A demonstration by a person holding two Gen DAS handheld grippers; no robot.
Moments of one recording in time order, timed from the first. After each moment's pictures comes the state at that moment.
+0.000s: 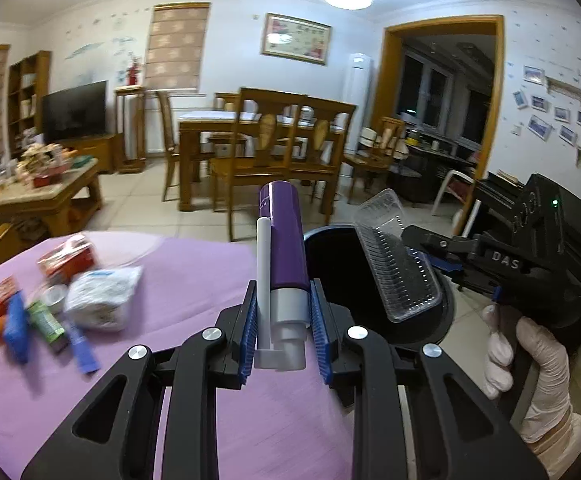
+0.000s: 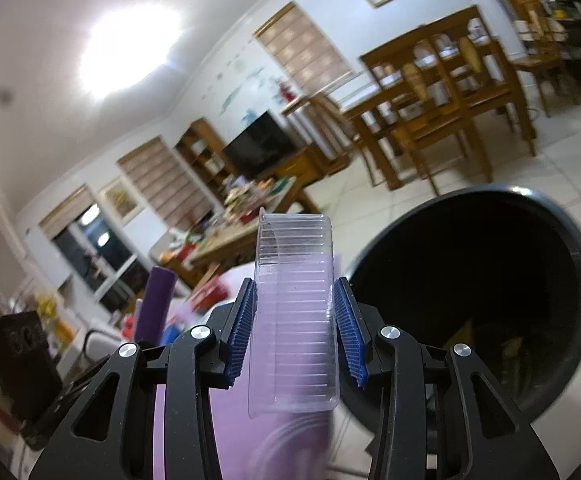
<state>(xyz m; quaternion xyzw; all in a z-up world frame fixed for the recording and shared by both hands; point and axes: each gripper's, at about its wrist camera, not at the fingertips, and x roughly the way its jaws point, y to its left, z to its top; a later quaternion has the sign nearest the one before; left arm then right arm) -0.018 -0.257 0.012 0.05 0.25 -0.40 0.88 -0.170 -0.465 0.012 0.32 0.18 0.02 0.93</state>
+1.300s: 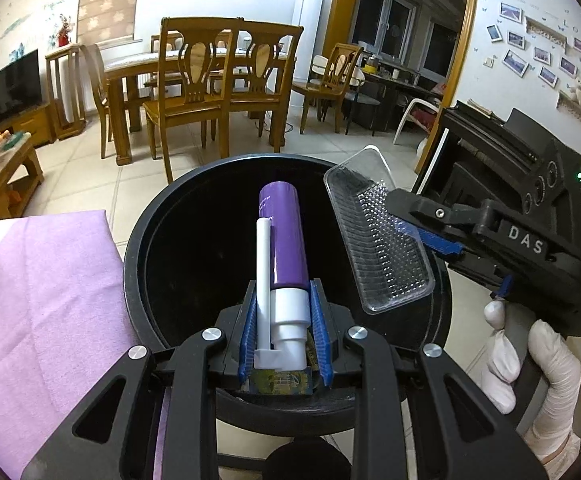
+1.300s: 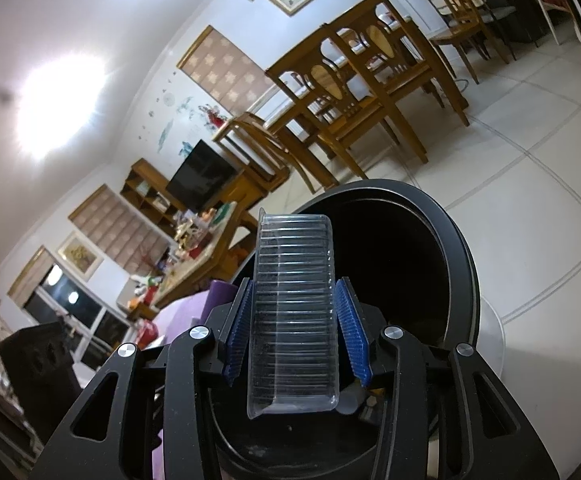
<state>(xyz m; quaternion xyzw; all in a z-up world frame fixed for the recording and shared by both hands) -0.001 -0.406 -0.052 0.13 0.35 -0.46 0.81 -0.185 -0.574 -0.059 0.40 0.18 -0.07 0.90</state>
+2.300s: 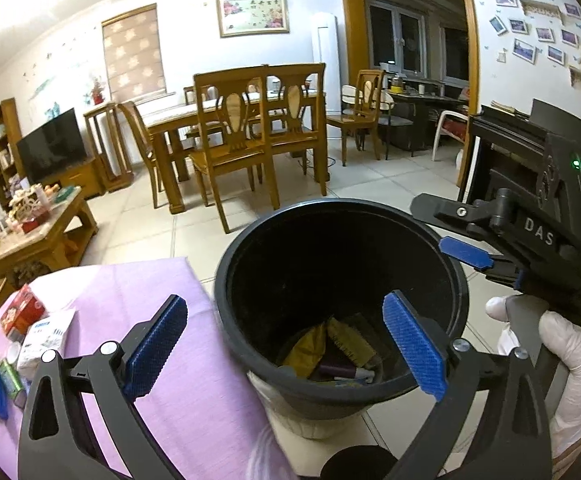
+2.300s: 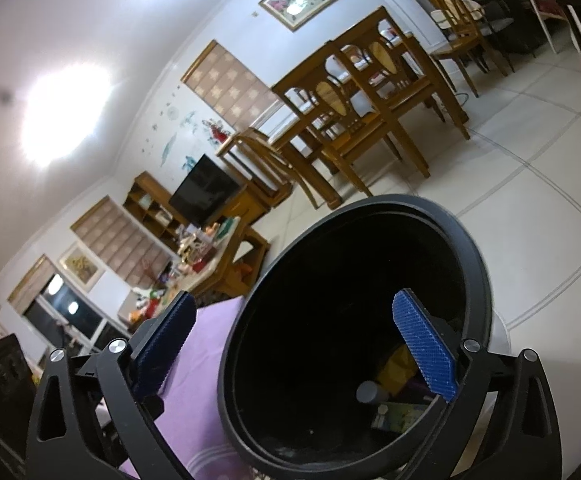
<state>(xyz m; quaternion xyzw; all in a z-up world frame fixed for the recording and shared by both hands) -0.025 -0.367 -0.014 0.17 0.26 -0.39 0.87 -0.193 -0.555 -0.041 0.39 0.16 -0.08 0.90</state>
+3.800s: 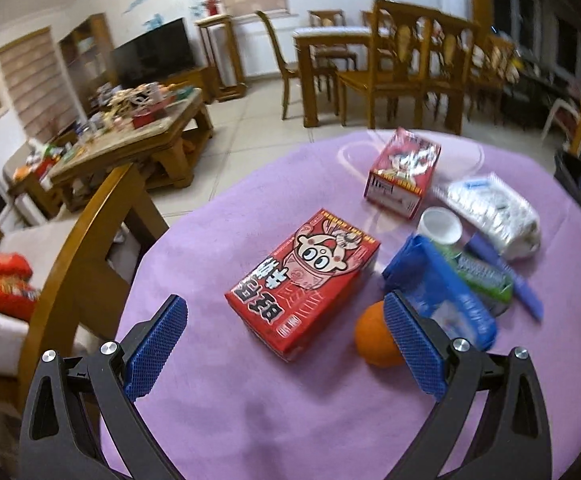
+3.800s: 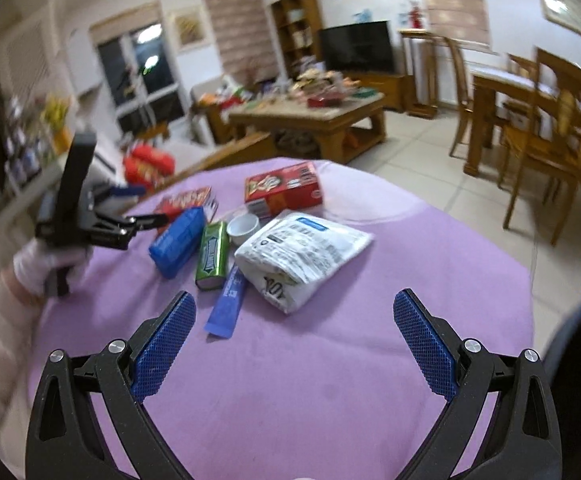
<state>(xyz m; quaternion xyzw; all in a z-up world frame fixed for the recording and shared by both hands) 0.212 -0.017 -0.042 0.19 0.37 -0.22 0.88 0.053 -0.229 -0.005 0.03 0.35 0.18 0.92</state>
